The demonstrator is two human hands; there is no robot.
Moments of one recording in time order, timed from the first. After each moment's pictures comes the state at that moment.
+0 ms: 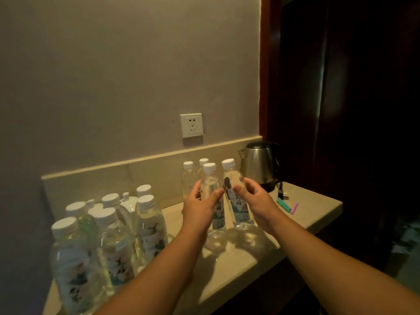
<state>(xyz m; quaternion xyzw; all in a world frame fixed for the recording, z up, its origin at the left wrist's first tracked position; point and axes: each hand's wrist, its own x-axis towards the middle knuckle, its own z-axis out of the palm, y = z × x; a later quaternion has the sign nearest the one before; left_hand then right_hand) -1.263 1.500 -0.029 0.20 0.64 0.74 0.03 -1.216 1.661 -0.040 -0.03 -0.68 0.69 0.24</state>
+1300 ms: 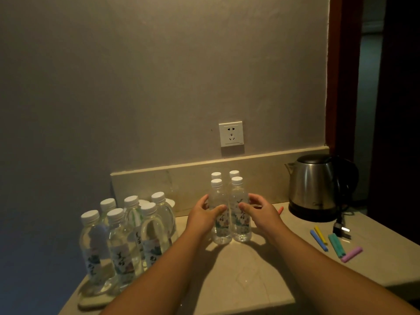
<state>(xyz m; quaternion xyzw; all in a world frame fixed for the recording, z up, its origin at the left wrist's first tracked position) -1.305 1.523 -0.029 0.02 0.78 0.63 -0.08 -1.325 1.705 -0.062 0.03 -0.75 0.65 0.12</state>
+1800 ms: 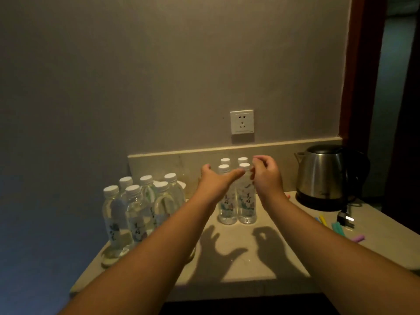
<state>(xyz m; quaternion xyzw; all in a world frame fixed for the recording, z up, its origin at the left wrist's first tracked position) -1.254 1.538 0.030 0.00 0.77 0.63 -0.09 -1.274 1.678 0.014 0.06 -0.65 0.71 0.25</state>
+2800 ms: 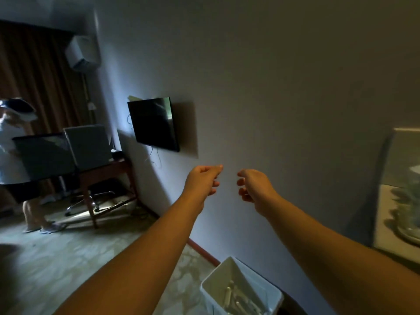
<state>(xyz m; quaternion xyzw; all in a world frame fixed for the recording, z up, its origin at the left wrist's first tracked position) -0.919 0.941 -0.012 -0.28 0.66 0.59 -0.37 -1.023 1.047 -0.015 0.24 -0.68 0.66 -0.21</state>
